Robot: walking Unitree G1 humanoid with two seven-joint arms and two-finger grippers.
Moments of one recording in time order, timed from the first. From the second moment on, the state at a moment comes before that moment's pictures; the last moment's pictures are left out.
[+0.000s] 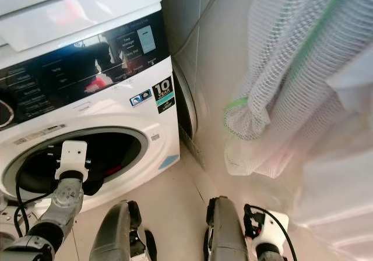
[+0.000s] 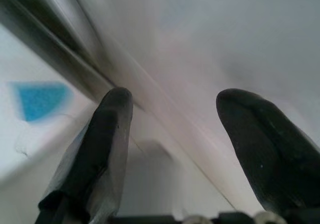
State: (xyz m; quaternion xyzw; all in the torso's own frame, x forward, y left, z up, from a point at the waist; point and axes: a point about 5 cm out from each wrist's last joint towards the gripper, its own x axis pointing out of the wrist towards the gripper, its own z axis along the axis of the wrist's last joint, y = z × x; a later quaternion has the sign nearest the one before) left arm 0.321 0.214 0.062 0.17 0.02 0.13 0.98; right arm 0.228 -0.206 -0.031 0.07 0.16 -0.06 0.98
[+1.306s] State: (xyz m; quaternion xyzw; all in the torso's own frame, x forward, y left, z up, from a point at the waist) left arm 0.299 0.215 0.020 0.09 0.14 0.16 0.97; right arm 0.257 -0.227 -0.017 0.07 0.20 -0.04 0.98
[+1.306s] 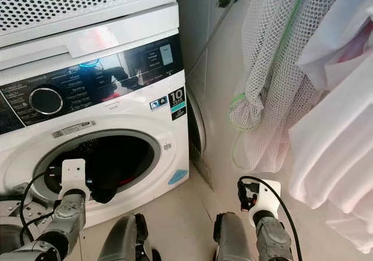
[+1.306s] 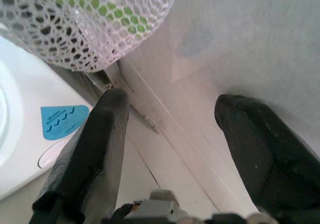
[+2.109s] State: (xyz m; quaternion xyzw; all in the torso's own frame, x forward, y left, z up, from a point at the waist) left arm 0.296 0.214 0.019 0.10 0.13 0.14 0.98; right arm 0.257 -0.229 -0.016 0.06 0.20 -0.05 0.98
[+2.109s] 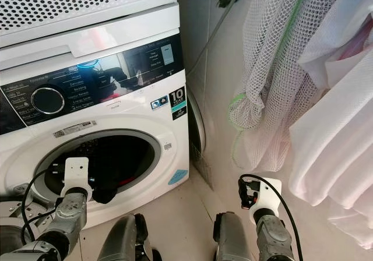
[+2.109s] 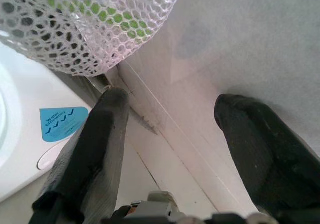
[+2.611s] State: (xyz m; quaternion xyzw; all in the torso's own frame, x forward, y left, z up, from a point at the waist) left arm 0.290 0.217 0.017 0.10 0.13 0.14 0.98; right arm 0.261 -0.236 -0.009 0.05 0.18 -0.05 0.98
